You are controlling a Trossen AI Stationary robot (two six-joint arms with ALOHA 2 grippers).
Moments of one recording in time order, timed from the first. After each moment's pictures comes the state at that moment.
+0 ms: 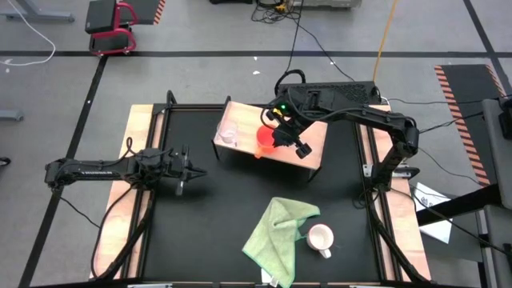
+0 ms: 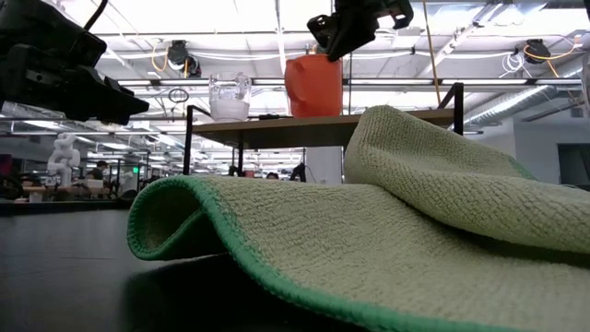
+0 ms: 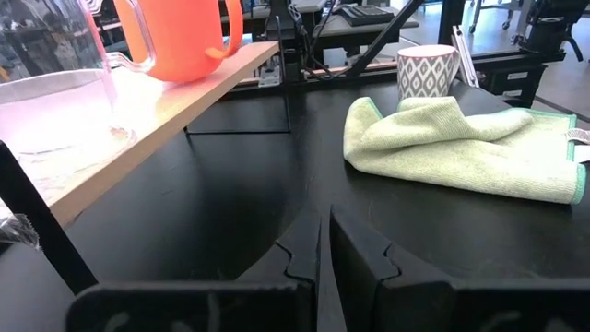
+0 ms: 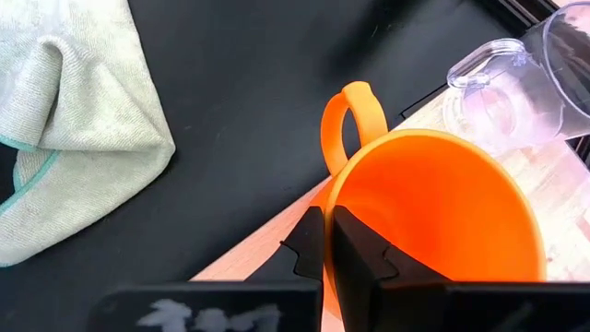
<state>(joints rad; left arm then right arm) 0.11 0.32 0.04 0.10 0.18 0.13 -0.30 1.70 1.75 -1.09 -0.37 -0.93</state>
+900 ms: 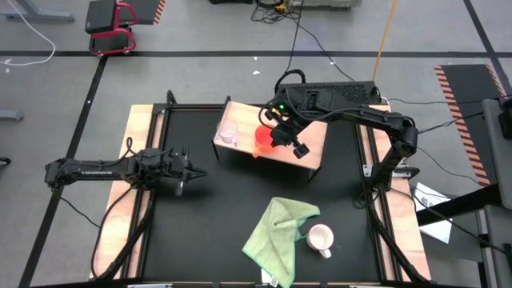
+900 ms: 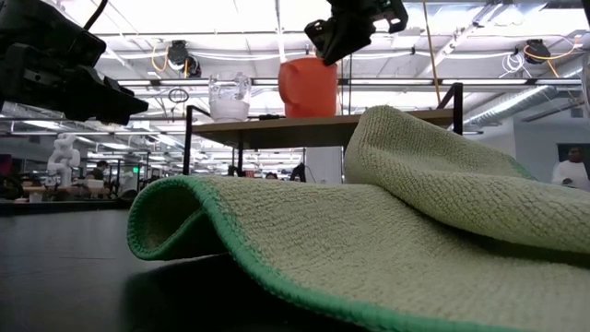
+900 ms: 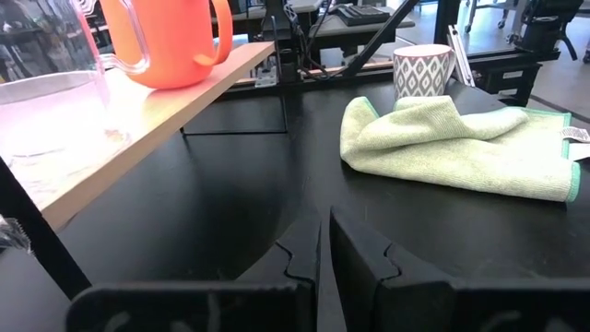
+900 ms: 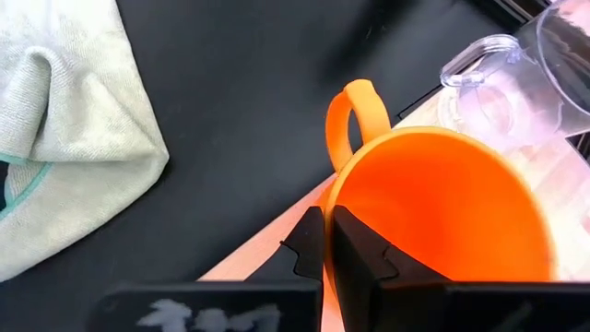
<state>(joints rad) 0.11 0.32 0.04 0.10 0.19 0.14 -0.31 1.72 1.73 -1.06 -0.38 -0.90</state>
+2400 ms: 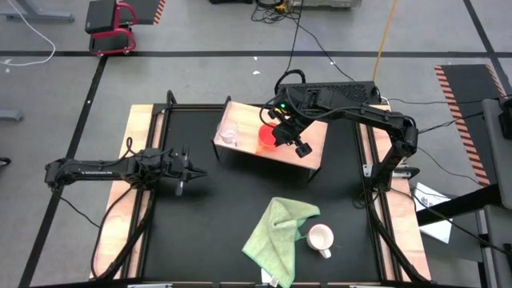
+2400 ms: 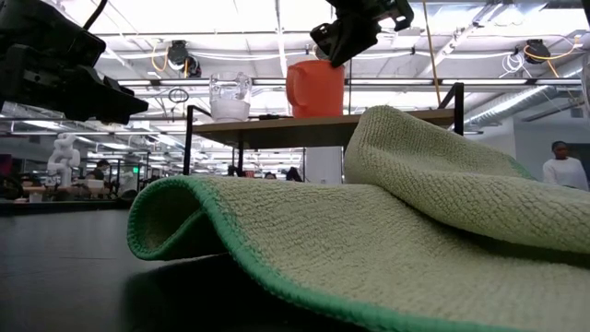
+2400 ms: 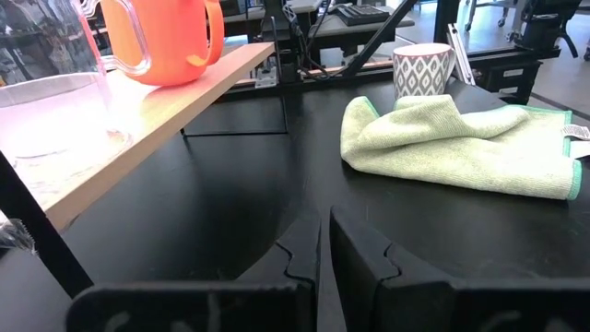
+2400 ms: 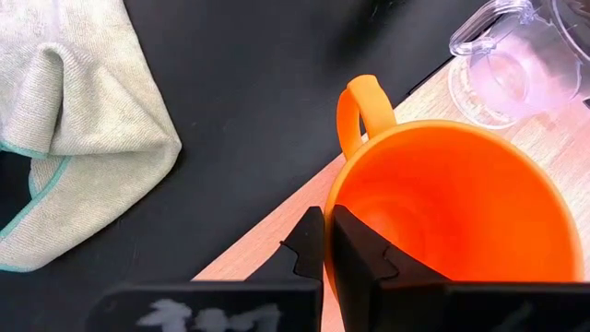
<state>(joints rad) 0.11 0.32 0.04 0.10 0.19 0.15 -0.32 1.72 1.75 -1.13 -0.37 -0.87</state>
